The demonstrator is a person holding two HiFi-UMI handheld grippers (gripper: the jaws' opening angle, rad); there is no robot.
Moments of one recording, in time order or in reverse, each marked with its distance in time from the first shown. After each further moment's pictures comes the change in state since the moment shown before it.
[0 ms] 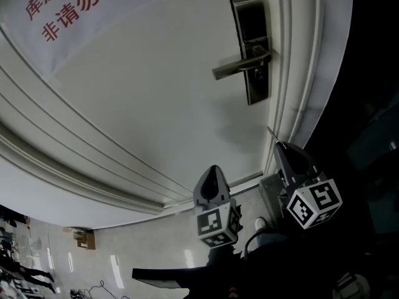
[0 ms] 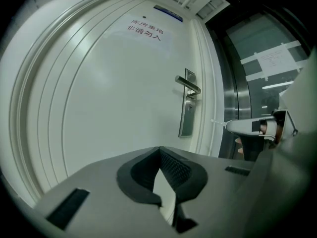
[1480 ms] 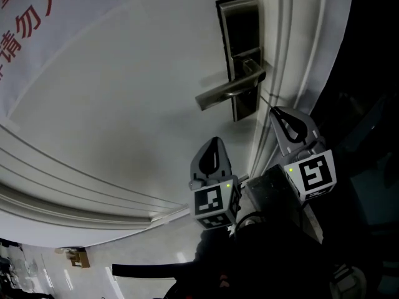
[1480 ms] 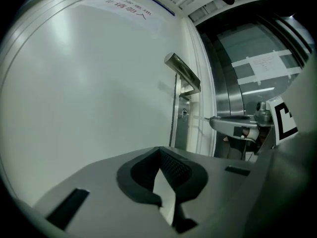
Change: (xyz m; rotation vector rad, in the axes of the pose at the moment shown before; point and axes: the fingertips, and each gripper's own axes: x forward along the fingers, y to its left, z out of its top) left arm 0.126 -0.054 0.050 0.046 -0.034 -0.239; right arm 0.089 -0.063 0.063 -0.581 0.001 -0.099
